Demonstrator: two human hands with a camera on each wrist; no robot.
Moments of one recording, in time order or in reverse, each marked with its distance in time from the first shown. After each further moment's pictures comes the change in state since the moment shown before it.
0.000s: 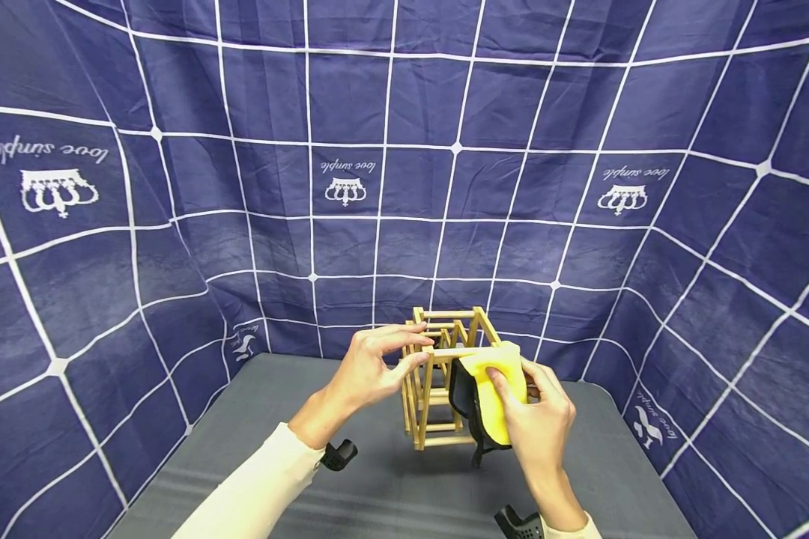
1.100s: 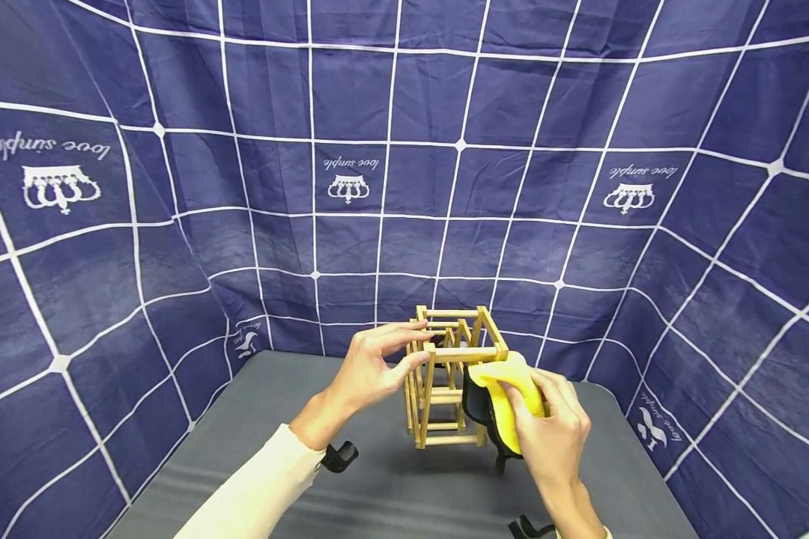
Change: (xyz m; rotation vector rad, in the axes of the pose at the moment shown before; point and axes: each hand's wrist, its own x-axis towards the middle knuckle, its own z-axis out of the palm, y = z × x) left_hand -0.005 -0.005 0.004 -0.116 0.044 -0.025; right_hand -0.002 0.009 -0.010 -0.036 0.012 -0.196
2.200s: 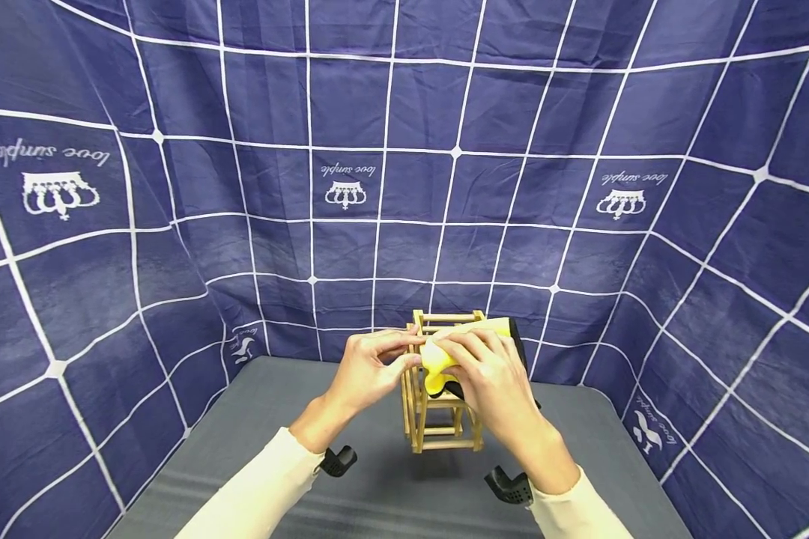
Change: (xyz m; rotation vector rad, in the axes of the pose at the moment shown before) left_hand 0.000 0.002 0.001 -0.159 0.030 -0.097; right_hand 0.060 -0.044 0.041 -0.119 -0.456 -0.562
